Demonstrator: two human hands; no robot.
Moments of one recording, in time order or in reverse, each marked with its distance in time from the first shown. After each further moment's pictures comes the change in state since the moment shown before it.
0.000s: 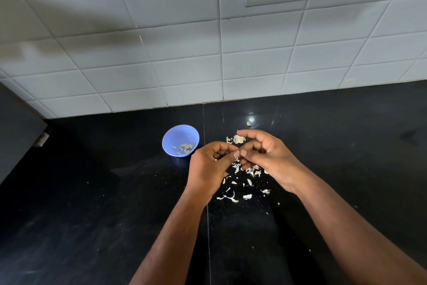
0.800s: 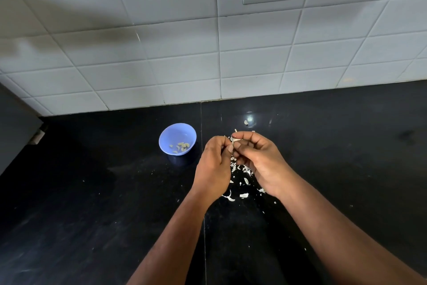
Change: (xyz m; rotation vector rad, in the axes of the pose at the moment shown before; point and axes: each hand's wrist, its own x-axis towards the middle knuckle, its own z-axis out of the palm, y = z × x) left_hand 0.003 -0.006 0.016 0.216 -0.011 0.178; right_hand 0.006 0.009 0.023 0.362 0.169 0.064
